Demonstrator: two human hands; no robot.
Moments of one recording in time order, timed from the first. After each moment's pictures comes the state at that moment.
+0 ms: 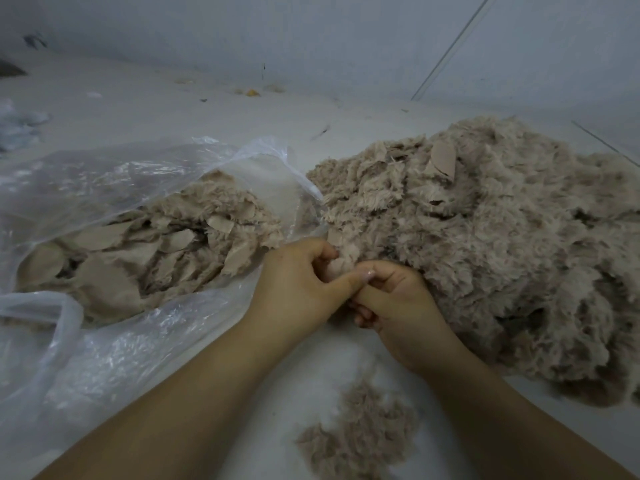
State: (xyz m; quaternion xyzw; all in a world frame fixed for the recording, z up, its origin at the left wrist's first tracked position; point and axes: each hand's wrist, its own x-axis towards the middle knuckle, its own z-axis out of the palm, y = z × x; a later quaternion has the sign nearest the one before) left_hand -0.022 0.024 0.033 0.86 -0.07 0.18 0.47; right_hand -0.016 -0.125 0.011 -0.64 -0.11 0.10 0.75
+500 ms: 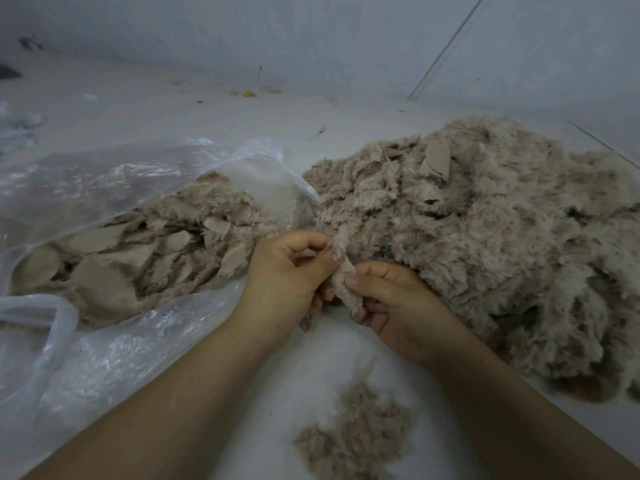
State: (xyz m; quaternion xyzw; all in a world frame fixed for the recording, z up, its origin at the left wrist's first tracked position) left_hand -0.022 0.024 0.032 0.67 -0.06 0.10 0.73; right_hand -0.012 -0.132 0.021 -0.58 -0.09 0.21 0.78
